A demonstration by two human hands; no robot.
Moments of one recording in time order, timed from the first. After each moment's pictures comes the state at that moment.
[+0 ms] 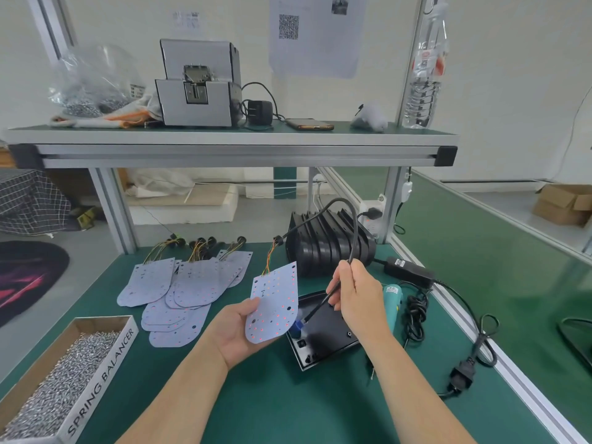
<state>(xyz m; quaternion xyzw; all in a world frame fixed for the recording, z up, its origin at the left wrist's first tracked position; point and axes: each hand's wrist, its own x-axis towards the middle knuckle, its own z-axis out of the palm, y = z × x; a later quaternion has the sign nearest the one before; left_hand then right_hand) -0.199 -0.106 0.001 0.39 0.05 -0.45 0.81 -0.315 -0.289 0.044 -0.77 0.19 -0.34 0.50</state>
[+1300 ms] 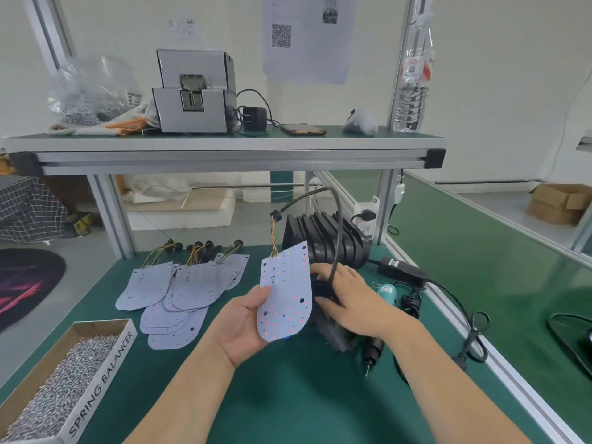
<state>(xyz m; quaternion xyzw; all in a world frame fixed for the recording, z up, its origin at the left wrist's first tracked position) -0.224 -0.115 0.032 0.33 -0.05 -0.47 0.82 -0.332 -0.318 0.064 -0.96 -0.04 -0.14 0.22</state>
